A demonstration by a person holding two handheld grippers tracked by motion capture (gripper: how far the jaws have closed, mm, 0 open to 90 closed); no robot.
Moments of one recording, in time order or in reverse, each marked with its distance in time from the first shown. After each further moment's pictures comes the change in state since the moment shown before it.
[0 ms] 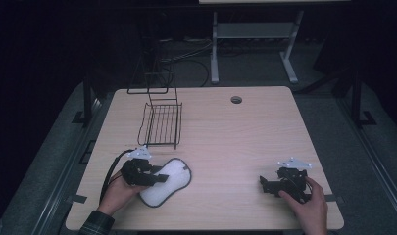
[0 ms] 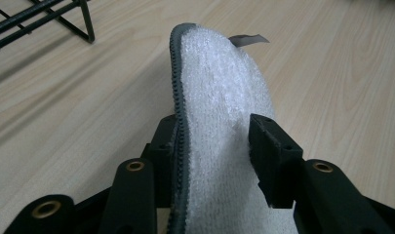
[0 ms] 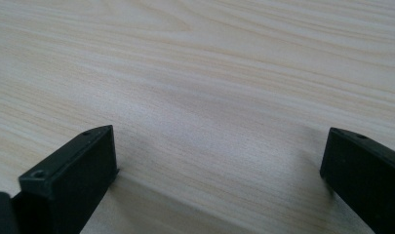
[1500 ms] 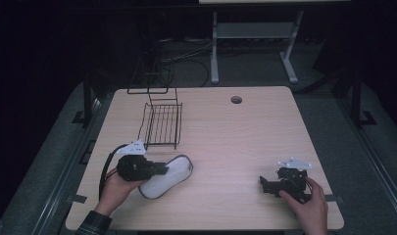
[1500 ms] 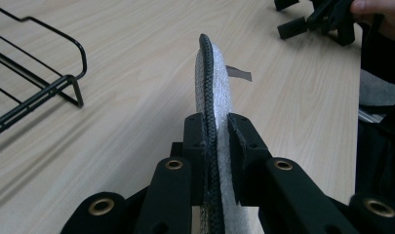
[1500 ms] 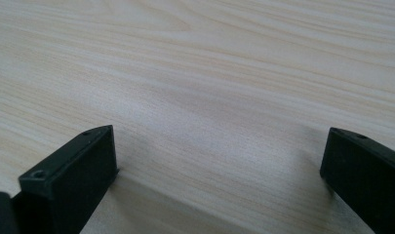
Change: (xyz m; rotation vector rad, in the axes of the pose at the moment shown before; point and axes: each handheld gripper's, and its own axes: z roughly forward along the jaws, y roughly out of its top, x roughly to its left) left arm -0.009 0.020 -0.026 -0.138 -0.072 0.055; right arm 0.000 0.000 0.000 0.000 0.003 -0.003
